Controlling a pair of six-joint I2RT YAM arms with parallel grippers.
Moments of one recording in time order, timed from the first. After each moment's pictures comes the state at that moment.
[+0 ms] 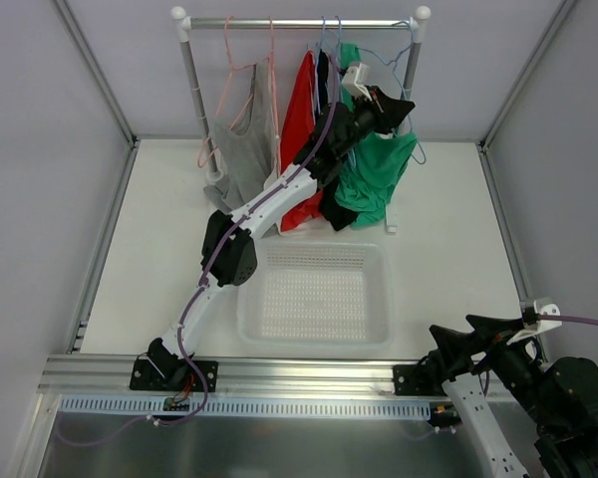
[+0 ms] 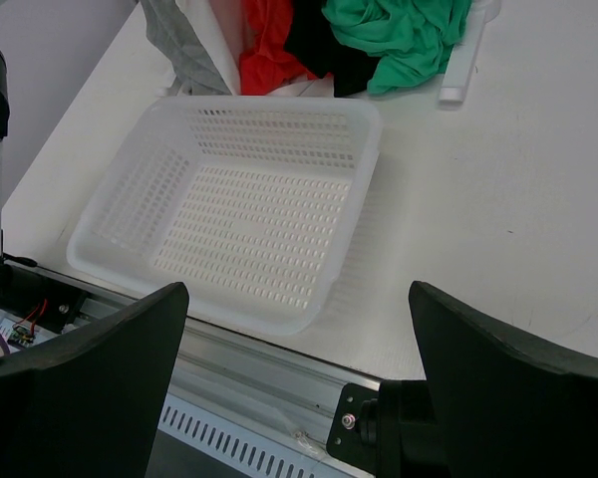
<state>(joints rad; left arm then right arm) -0.74 2.46 2.48 0.31 0.13 -0.67 0.29 0.09 1.14 -1.28 -0.14 0.30</state>
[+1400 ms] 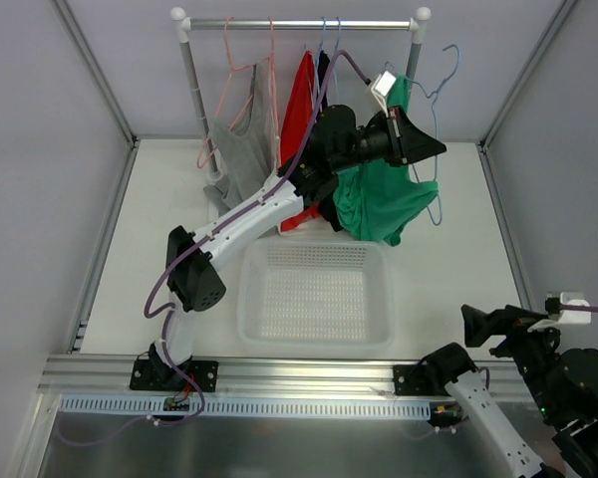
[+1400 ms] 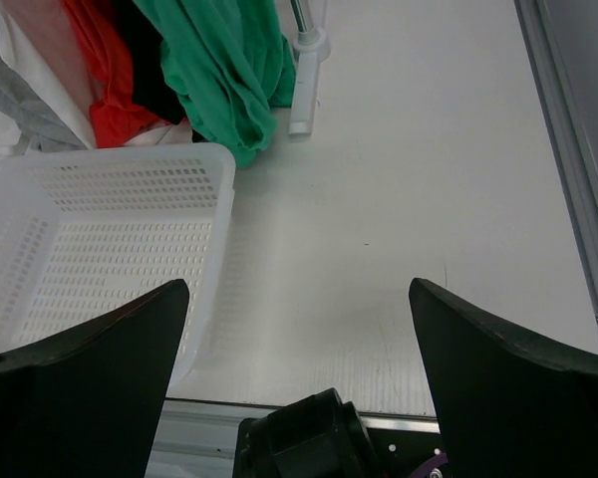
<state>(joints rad) -0.88 2.07 2.15 0.11 0.37 -0.89 0.44 0.10 1.14 -1.27 0.29 0.27</state>
